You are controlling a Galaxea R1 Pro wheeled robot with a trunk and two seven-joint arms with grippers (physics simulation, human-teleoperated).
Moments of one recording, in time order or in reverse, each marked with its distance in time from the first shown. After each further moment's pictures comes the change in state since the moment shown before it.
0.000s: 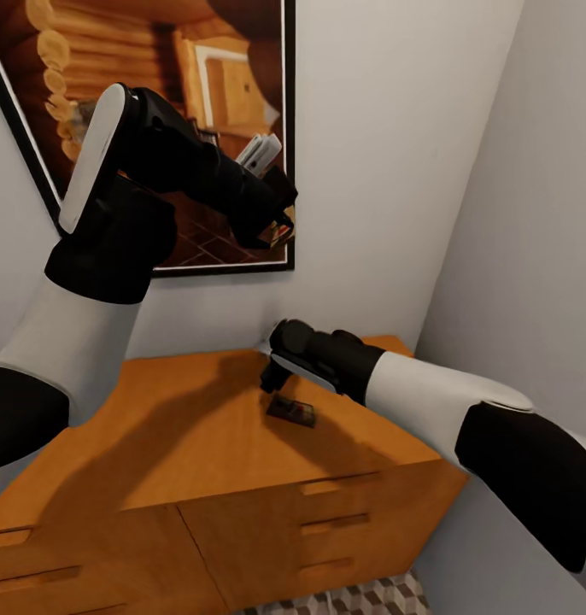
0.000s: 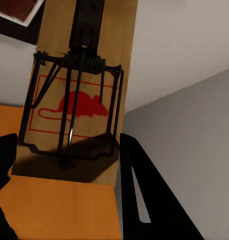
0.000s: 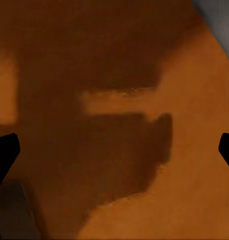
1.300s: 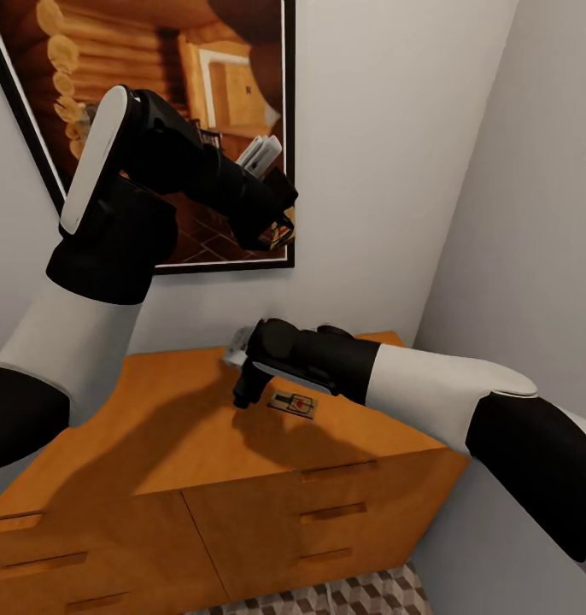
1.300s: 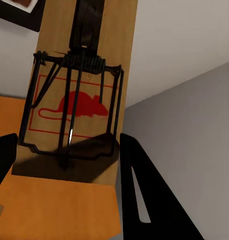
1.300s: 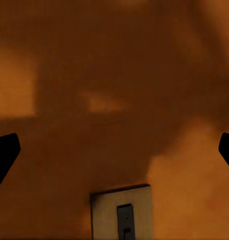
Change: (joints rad) left arm 0.002 -0.001 -0.002 0.003 -0.001 -0.002 0.000; right arm -0.060 0.000 0.097 -0.186 -0.015 0.005 0.154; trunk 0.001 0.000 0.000
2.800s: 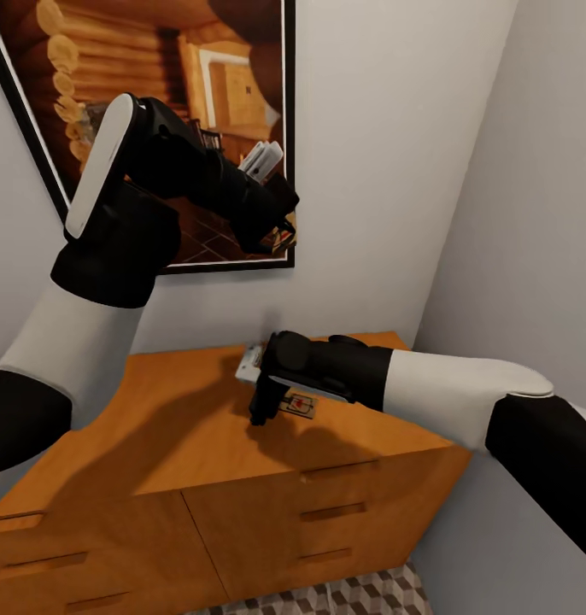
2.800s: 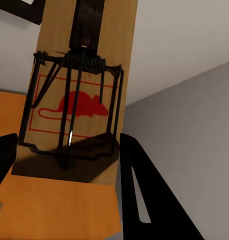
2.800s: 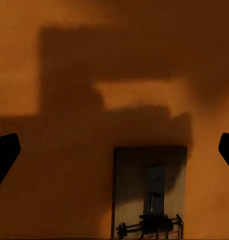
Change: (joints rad) left arm 0.012 -0.005 -0.001 0.003 0.000 -0.007 0.000; right arm 0.005 -0.069 0.091 -0.061 0.001 0.001 0.089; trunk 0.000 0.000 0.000
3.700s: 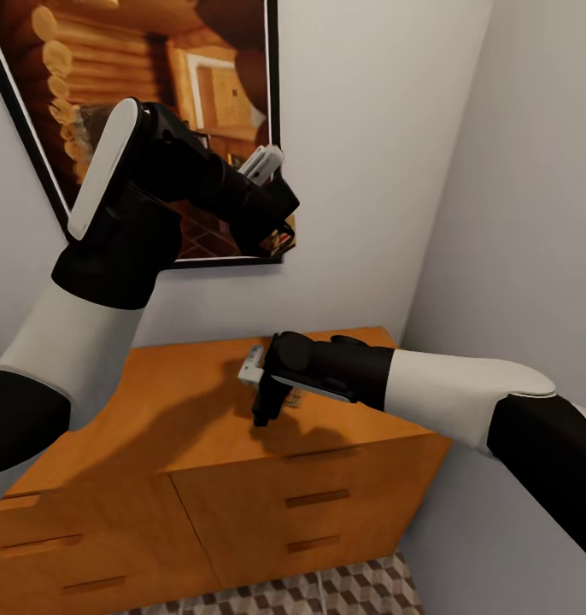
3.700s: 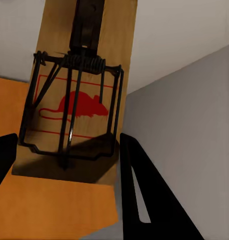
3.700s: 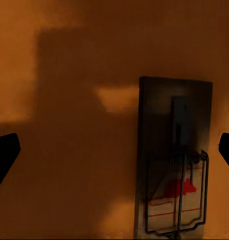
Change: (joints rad) left arm 0.001 0.007 -0.016 0.003 0.000 0.003 -0.001; right arm 0.000 -0.007 0.006 0.004 0.005 0.000 0.016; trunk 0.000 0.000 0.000
